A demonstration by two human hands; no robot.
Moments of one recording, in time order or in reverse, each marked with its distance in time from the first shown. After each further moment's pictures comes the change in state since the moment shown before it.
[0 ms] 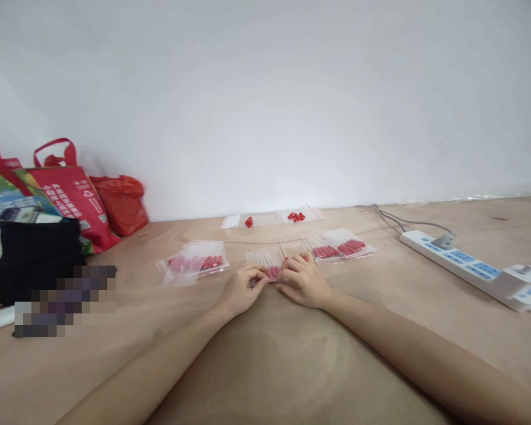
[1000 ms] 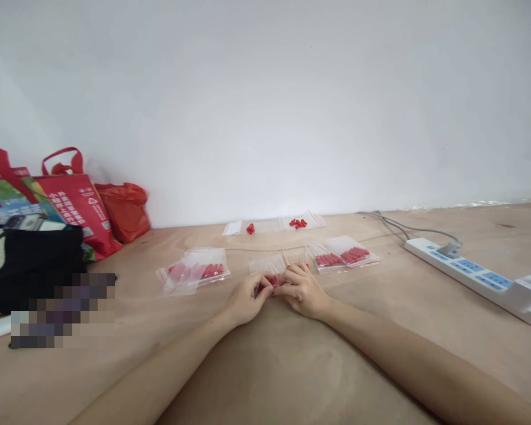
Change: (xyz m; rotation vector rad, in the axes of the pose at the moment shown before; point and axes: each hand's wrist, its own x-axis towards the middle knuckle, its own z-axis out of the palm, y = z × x) left_hand 0.002 0.002 0.002 -0.171 -0.090 -0.070; right_hand 0.004 0.003 0.013 0.028 0.036 -0.147
